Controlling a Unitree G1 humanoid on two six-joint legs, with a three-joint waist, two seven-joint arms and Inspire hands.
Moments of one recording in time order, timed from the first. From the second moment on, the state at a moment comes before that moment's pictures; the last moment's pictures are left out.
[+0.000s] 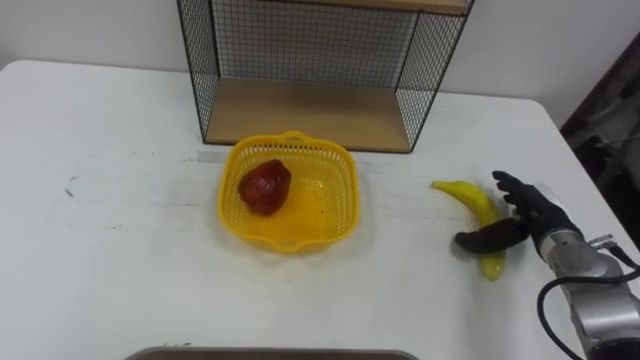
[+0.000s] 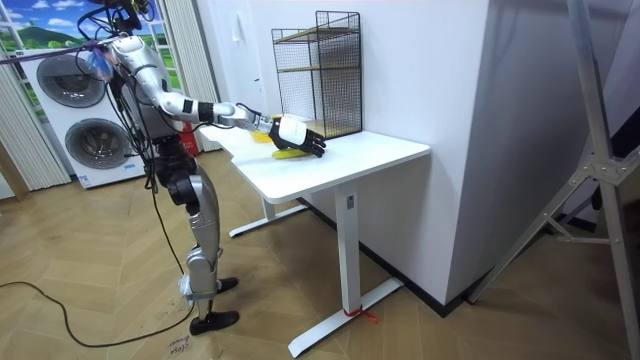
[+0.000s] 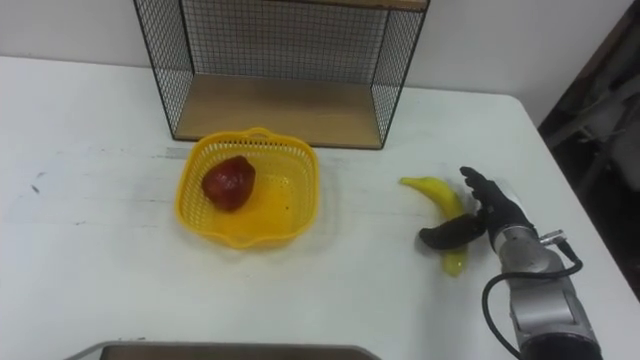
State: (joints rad) left arm 0.25 0.23 0.12 1.08 0.28 0.20 -0.06; right arm -0.21 -0.43 -0.07 0.56 -0.25 0.18 0.16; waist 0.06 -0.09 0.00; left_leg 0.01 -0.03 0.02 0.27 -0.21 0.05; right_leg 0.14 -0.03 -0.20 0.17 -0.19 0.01
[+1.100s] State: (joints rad) left arm 0.23 0.23 0.11 1.10 0.27 0.22 -0.05; right arm -0.24 -0.44 -0.13 0.69 -0.37 0.15 0.15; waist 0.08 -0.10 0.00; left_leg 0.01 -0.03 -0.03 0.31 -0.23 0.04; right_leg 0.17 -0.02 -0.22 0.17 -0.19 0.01
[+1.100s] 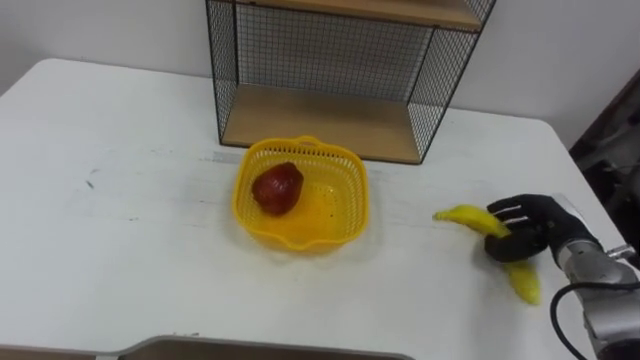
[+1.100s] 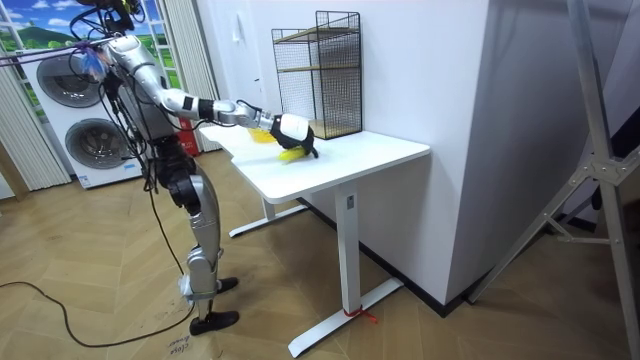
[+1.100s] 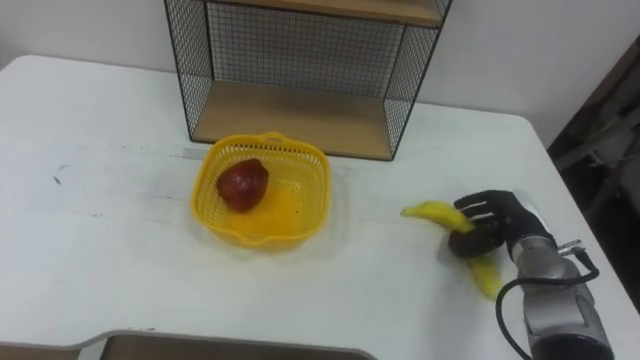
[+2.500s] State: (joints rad) left arm 0.19 0.22 0.11 1.12 0.26 0.21 0.01; right arm -0.14 -0.41 -0.01 0.21 -0.49 0.22 0.27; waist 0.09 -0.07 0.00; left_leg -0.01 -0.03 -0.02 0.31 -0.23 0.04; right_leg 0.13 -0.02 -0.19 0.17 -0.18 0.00
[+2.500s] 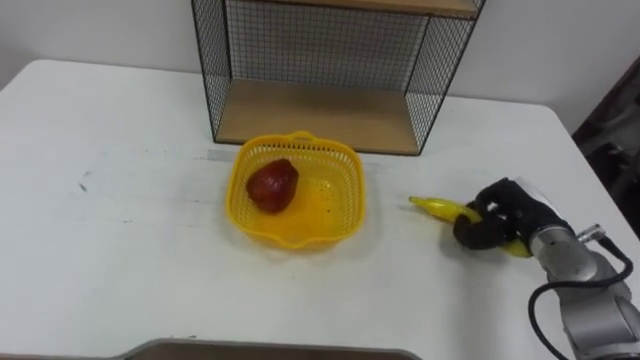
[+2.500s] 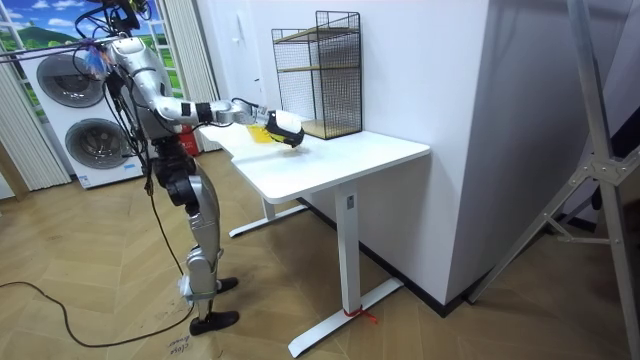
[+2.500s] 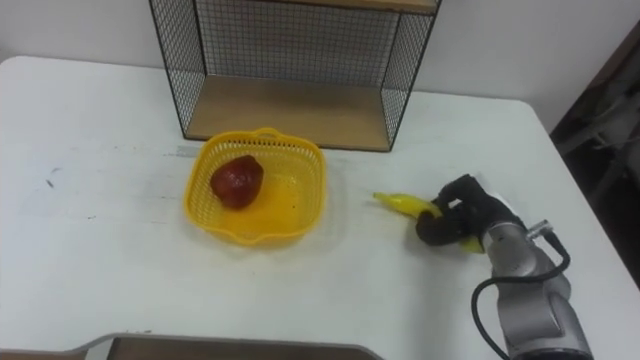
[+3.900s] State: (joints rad) left arm 0.19 0.22 0.09 1.12 0.27 0.16 -0.01; right arm -0.17 -0.34 0.06 -0.18 -0.55 0.22 0.38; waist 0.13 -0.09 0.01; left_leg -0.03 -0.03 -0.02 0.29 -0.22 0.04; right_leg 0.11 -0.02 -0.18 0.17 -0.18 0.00
